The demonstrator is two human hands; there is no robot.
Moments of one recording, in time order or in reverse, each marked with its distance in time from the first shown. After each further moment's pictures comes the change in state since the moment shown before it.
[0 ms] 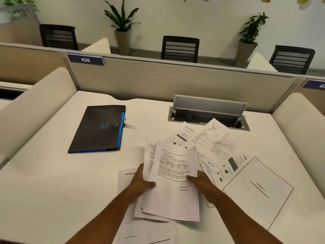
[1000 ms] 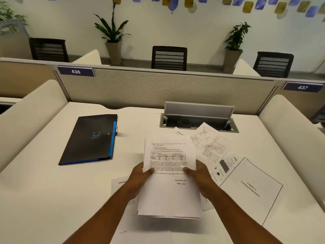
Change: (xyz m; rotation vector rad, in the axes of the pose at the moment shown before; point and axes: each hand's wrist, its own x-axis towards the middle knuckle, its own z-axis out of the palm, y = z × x) left_hand 0.003 0.059 0.025 -0.117 0.008 0.082; right_hand -0.019 -0.041 -0.016 0.264 0.031 -0.274
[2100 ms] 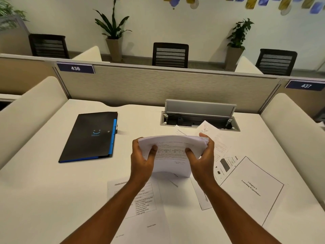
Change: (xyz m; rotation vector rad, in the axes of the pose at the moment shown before) left_hand -0.021 0.056 0.034 0.074 0.309 0.569; right_hand -0.020 -0.056 0.036 -0.139 0.309 -0.525
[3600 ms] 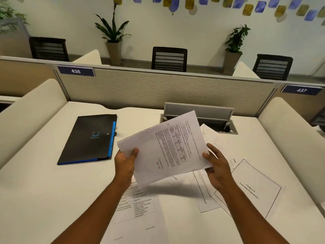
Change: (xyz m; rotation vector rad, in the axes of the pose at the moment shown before) left_hand 0.025 -0.032 -0.041 -0.234 0.161 -0.361; right_hand 0.029 0.035 -0.062 0.508 -0.019 0.522
